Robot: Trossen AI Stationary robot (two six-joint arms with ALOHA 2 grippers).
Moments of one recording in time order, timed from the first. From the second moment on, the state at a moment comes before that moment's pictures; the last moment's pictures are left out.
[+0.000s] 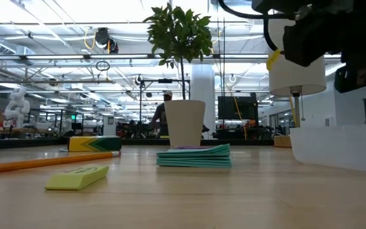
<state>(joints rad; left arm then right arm) -0.14 1.79 2.13 -1.28 -0.19 -0.46 0.25 1.53 0.95 -0.83 -0.73 0.74</state>
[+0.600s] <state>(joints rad) -0.14 1.79 2.13 -1.27 -0.19 -0.48 0.28 1.53 0.95 -0.81 -0.73 0.73</state>
